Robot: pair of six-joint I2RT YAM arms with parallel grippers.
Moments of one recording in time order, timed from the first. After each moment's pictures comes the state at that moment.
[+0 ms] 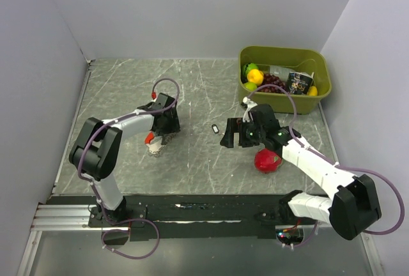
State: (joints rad) left arm -0.46 1.76 1.07 -0.37 -0.14 -0.62; right arm 0.49 1.15 0.79 -0.40 -0.26 0.44
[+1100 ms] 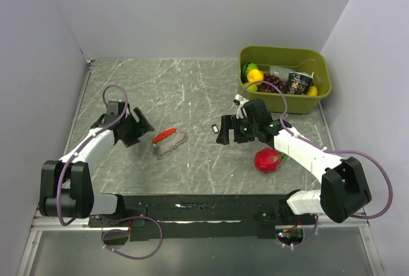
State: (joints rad) left arm -0.10 1.34 0.79 -0.36 0.15 -0.70; right arm 0.49 1.30 0.86 -0.38 -0.29 0.38
